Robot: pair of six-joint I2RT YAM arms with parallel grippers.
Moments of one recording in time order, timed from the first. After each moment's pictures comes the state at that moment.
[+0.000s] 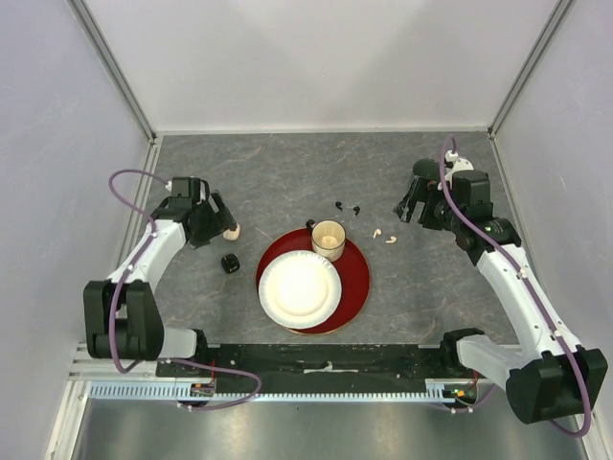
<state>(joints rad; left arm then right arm) -0.03 1.33 0.89 -0.52 0.03 -0.55 0.16 1.06 0.96 -0.50 -0.14 0.40</state>
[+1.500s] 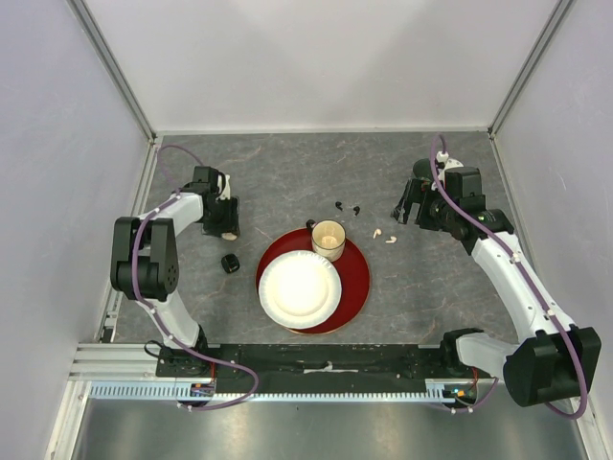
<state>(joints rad) -0.05 1.77 1.10 -0.49 0.09 -0.06 0.16 1.16 0.99 -0.56 -0.17 0.37</state>
